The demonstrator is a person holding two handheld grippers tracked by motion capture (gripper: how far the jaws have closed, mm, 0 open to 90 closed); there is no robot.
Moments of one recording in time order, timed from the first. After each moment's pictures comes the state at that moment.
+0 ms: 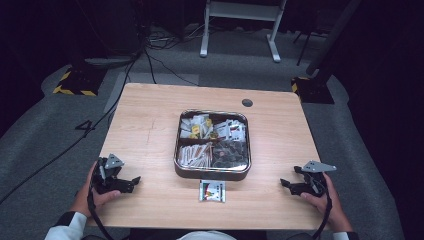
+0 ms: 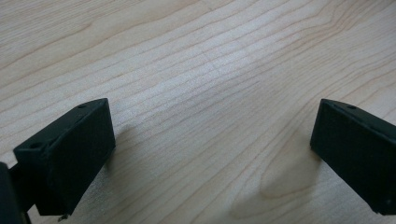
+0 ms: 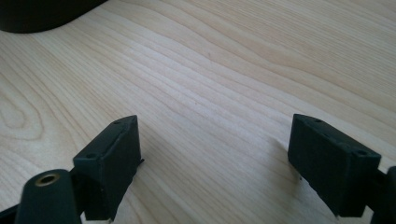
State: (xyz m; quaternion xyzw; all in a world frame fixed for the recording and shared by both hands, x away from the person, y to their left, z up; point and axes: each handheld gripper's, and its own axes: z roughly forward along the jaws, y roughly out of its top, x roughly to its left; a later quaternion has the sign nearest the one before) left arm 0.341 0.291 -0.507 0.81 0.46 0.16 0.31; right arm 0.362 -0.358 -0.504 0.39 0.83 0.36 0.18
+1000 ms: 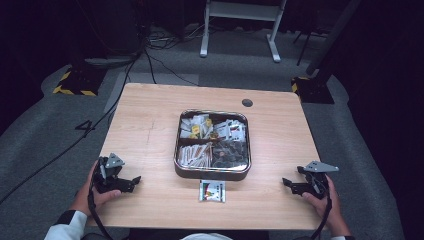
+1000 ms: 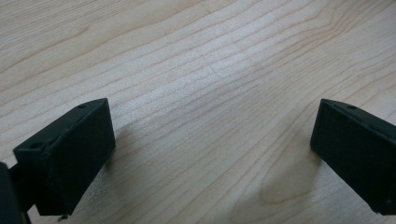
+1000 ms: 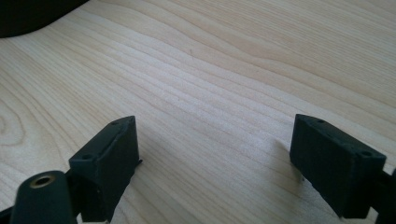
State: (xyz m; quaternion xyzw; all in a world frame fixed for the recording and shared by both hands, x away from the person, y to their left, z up) left arm 0.343 0.290 -0.506 0.82 0.46 0.16 0.31; right arm 0.361 -0.362 -0.504 0.42 0.81 0.35 0.19
